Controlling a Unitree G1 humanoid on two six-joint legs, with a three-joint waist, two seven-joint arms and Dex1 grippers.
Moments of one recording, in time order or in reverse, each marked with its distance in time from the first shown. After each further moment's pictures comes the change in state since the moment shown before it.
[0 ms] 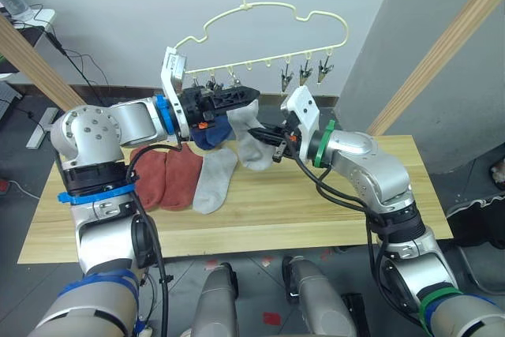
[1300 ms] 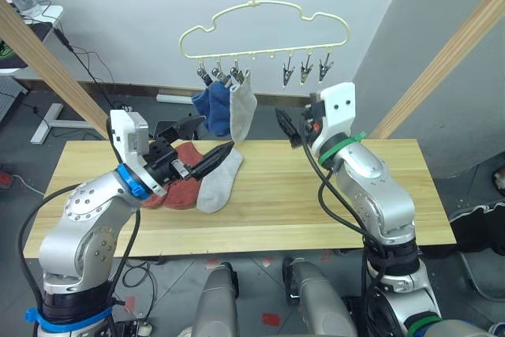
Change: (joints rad) left arm 0.719 0.038 -0.098 -0.576 0.252 -0.962 -0.159; right arm 0.153 0.160 -0.108 -0.201 -0.164 -0.048 -0.535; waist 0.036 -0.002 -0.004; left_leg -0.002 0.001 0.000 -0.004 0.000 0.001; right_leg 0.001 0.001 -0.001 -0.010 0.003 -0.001
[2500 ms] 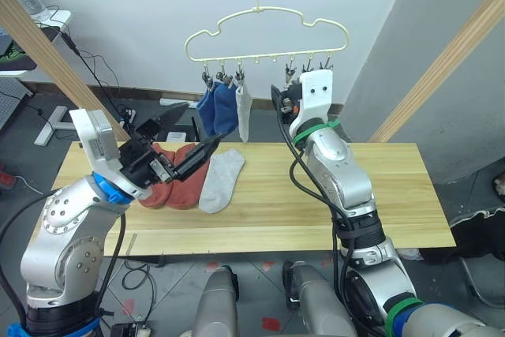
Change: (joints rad) left arm 0.037 0.027 0.054 -0.036 -0.118 -0.102 0.034; right arm -0.142 0.139 -0.018 0.325 -0.066 -0.215 -0.120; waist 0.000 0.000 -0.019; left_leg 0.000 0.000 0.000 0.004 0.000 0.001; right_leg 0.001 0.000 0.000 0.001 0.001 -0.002
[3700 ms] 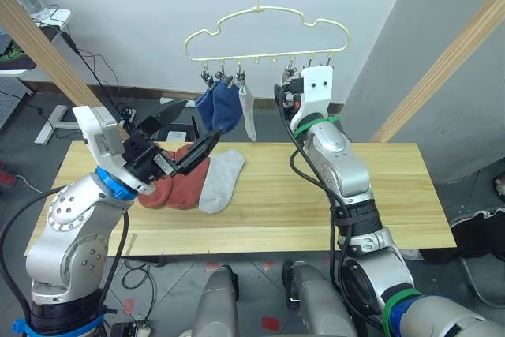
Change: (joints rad) left arm -0.008 0.000 -0.020 -0.005 0.019 -0.001 0.044; right arm -0.054 -0.007 -0.052 0.101 0.009 0.005 0.003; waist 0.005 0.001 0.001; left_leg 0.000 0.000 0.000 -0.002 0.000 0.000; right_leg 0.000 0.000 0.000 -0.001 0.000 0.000
